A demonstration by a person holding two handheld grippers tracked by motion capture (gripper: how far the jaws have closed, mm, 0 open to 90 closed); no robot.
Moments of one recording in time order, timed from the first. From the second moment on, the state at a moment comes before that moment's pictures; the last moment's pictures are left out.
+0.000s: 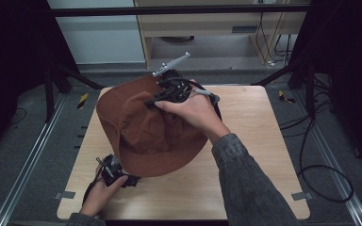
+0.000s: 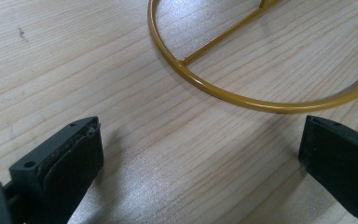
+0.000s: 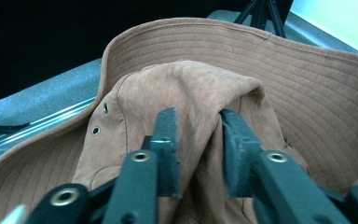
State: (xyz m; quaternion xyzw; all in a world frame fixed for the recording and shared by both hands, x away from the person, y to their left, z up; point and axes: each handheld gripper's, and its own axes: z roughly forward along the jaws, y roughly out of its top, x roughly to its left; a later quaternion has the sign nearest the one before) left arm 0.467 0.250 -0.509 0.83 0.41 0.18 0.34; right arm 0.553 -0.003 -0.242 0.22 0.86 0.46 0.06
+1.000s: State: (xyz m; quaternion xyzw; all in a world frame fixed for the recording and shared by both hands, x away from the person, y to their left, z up) left arm 0.467 0.250 -0.509 0.83 0.41 0.18 0.34; right arm 0.532 -0.036 -0.222 0.24 0.84 0.47 0.11
